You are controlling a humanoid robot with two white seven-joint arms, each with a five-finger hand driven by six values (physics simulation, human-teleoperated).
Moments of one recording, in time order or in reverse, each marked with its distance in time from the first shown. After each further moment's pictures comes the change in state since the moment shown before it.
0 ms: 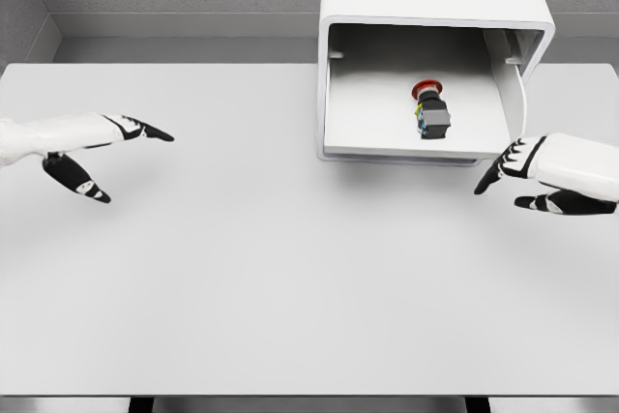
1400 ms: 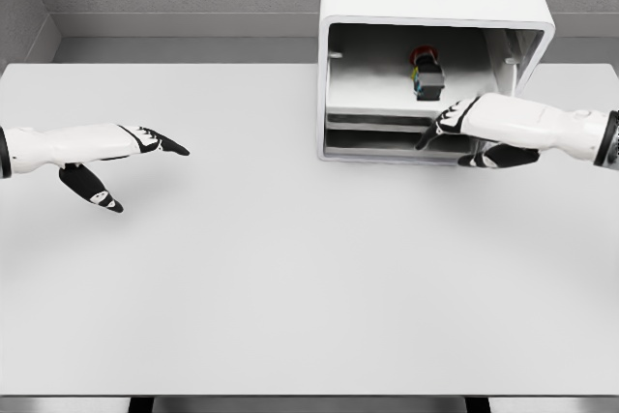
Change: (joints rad) left arm 0.011 -0.014 -0.010 -0.040 -0.033 0.000 0.000; right arm -0.431 0.191 0.357 0.259 0.093 0.000 0.000
